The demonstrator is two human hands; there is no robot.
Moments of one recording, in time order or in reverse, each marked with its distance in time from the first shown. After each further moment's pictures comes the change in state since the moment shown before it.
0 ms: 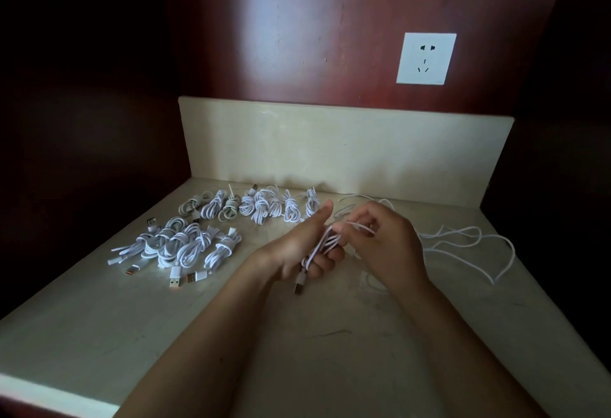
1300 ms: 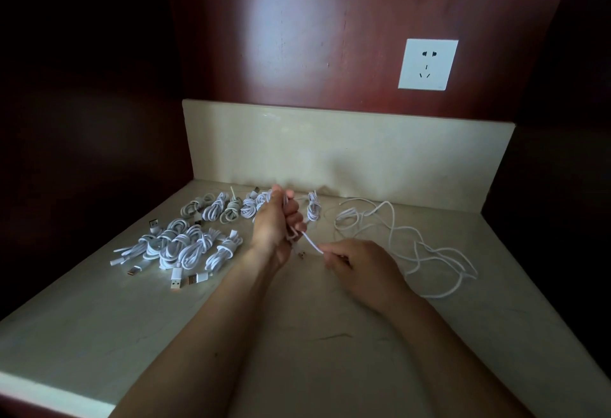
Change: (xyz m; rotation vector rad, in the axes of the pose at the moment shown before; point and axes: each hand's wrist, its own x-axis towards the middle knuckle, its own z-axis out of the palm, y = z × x) left_hand 0.003 0.011 -0.018 -0.694 0.490 0.516; right_hand -0.010 0.008 0.018 -0.306 -0.387 -0.136
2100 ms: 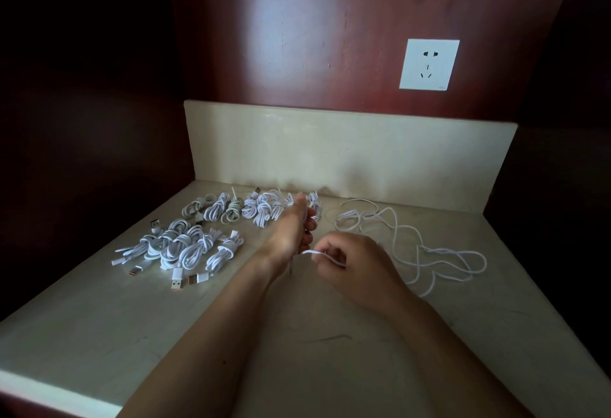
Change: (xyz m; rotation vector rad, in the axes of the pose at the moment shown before) left_hand -0.003 -0.010 0.001 0.633 -0.041 -0.056; right_hand -0.002 -0.018 -0.007 0.176 0.091 -0.066
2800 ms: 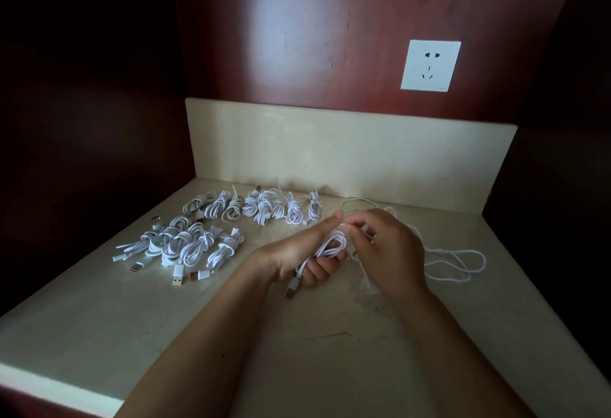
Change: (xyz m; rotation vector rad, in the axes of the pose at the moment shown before) left_hand -0.015 0.001 0.001 0.195 -0.651 -0.358; right_hand 0.003 0.021 -0.014 -0.146 0.390 0.021
